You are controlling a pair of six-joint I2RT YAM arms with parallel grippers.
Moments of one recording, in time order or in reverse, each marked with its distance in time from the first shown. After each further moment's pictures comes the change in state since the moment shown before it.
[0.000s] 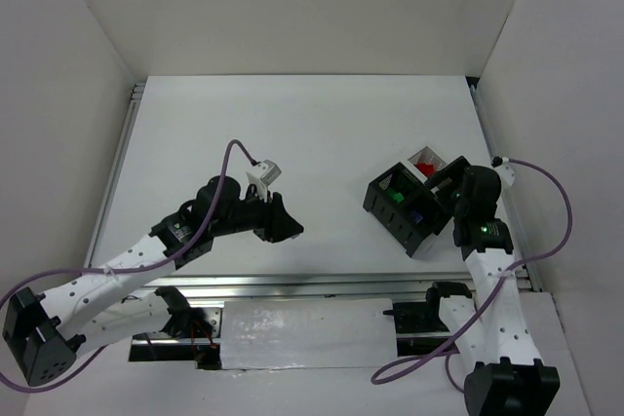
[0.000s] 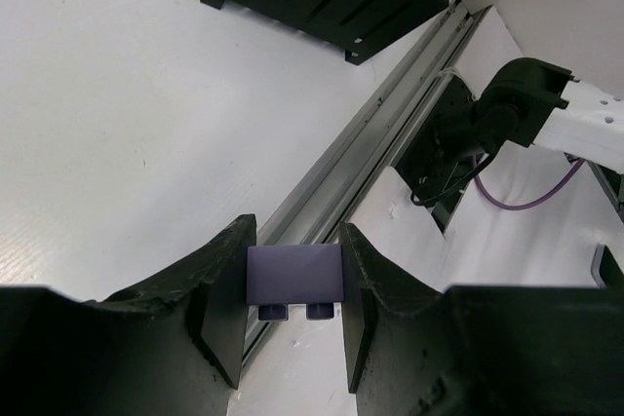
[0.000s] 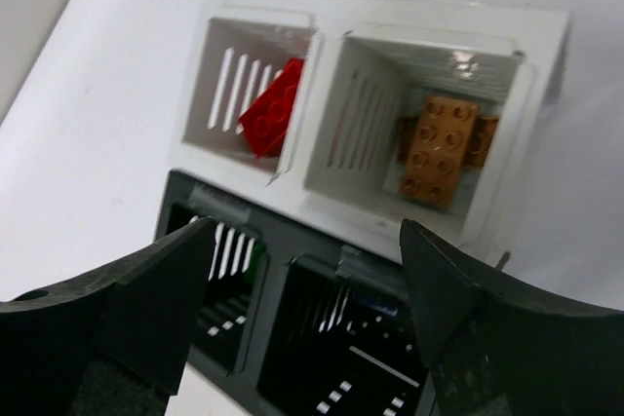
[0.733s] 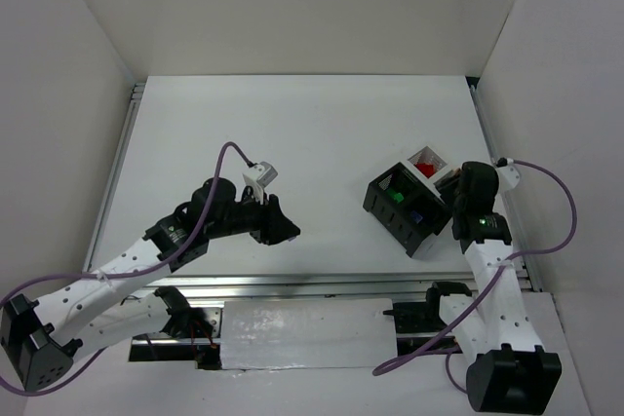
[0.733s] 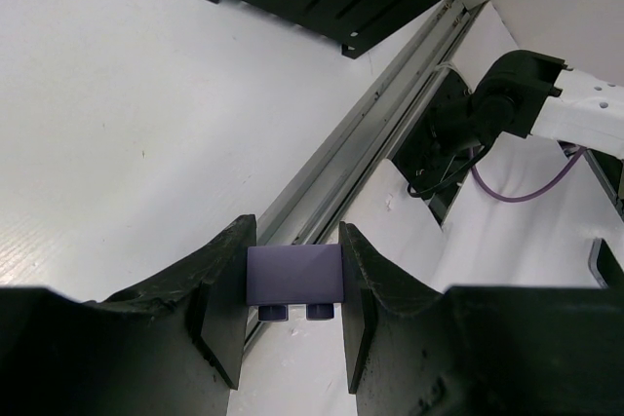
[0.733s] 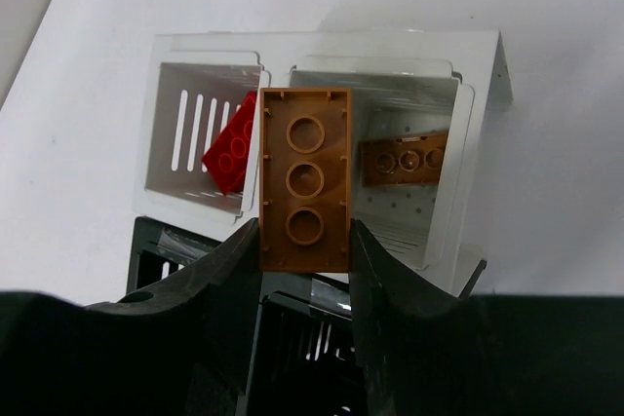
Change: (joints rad) left arm 0.001 -0.040 0.000 -0.029 0.006 0.004; right arm 0.003 0.053 0.020 -0.007 0.101 0.046
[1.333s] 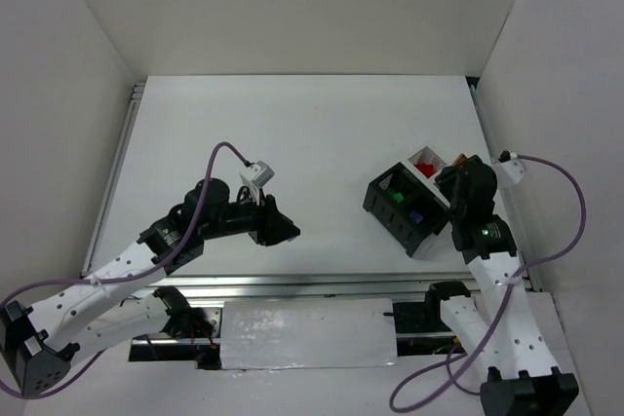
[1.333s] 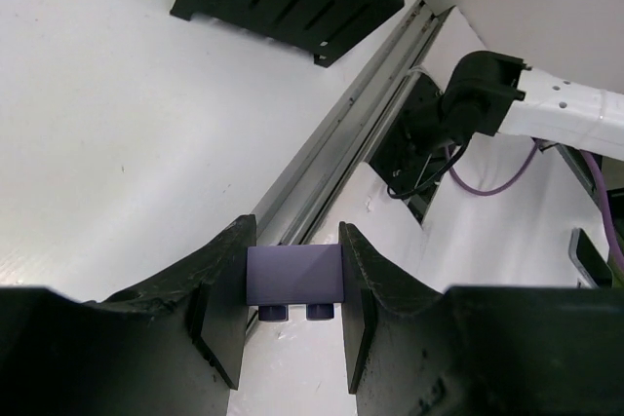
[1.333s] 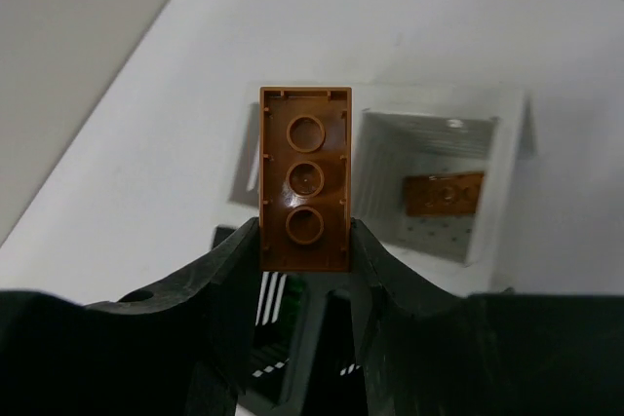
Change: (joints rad) left arm 0.004 -0.040 0.000 0.024 0.049 0.000; right arm 0.198 -0.104 0.070 -0.002 0.179 0.003
